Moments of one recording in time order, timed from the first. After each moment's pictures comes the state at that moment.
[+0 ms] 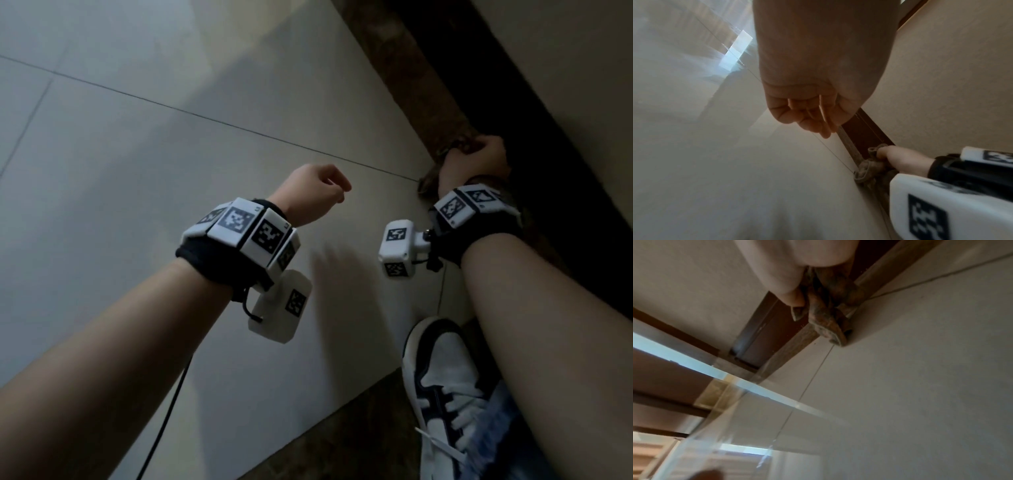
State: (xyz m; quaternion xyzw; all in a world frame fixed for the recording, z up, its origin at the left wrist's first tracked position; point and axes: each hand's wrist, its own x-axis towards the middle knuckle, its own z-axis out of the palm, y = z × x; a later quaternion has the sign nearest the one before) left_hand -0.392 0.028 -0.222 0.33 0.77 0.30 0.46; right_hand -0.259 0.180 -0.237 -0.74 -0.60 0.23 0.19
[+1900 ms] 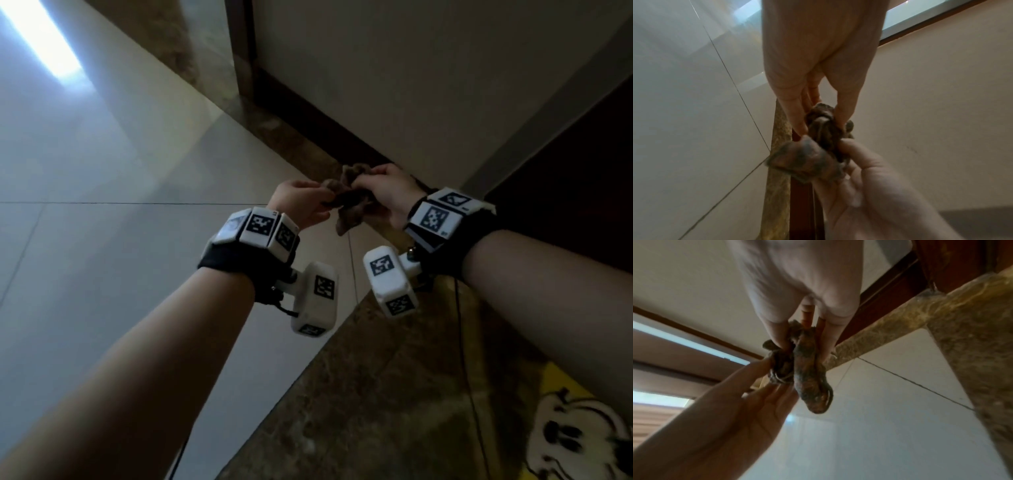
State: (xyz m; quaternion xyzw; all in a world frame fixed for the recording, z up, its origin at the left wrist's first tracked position) left_hand -0.292 0.031 -0.099 0.16 0.63 0.49 0.59; right_hand -0.170 0.091 -0.074 -0.63 -0.50 0.56 0.19
